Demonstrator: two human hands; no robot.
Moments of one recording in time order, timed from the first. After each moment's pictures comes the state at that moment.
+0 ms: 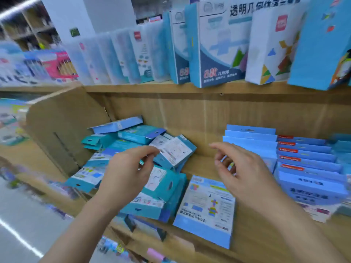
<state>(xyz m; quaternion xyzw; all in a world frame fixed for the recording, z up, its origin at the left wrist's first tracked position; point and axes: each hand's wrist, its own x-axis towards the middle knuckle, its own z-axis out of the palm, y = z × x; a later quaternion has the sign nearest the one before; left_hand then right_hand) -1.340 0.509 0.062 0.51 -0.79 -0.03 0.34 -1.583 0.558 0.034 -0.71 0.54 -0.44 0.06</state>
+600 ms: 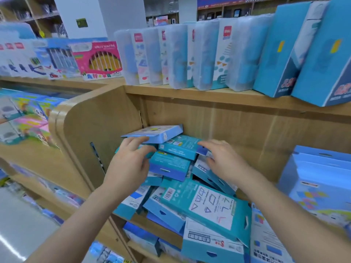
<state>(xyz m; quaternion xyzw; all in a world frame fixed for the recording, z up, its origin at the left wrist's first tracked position) -1.172 0.358 0.041 0.48 -0.82 0.12 0.28 -1.433 0.363 0.025 -0.75 0.62 -0.22 0.02</state>
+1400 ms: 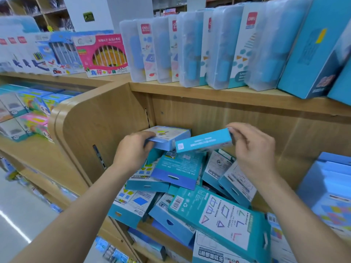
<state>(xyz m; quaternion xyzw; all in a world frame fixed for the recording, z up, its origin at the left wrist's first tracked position) -1.168 0.280 0.040 0.56 -0.77 0.01 0.29 -1.436 0.361 0.047 -0.66 0.51 -0.54 -0.07</state>
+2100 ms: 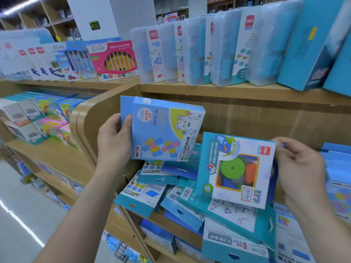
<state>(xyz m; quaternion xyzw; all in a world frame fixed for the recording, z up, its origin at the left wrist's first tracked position) -1.154 0.354 0.098 0.54 -0.56 -0.21 0.59 -1.445 0.423 0.036 -0.38 0.53 -0.73 0.21</state>
